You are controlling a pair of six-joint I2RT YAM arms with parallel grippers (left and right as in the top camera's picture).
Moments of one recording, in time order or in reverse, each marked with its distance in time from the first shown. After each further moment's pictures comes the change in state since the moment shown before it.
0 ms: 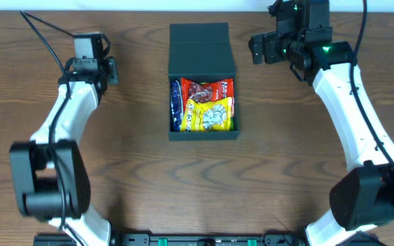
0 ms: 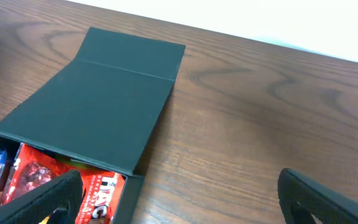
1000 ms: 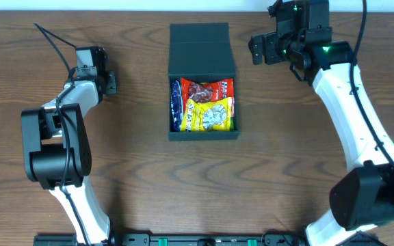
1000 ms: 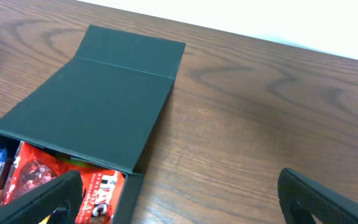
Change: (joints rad) left arm 0.058 0.226 0.000 0.158 0.061 0.079; right arm 0.000 0.000 0.000 -0.007 0.000 0.000
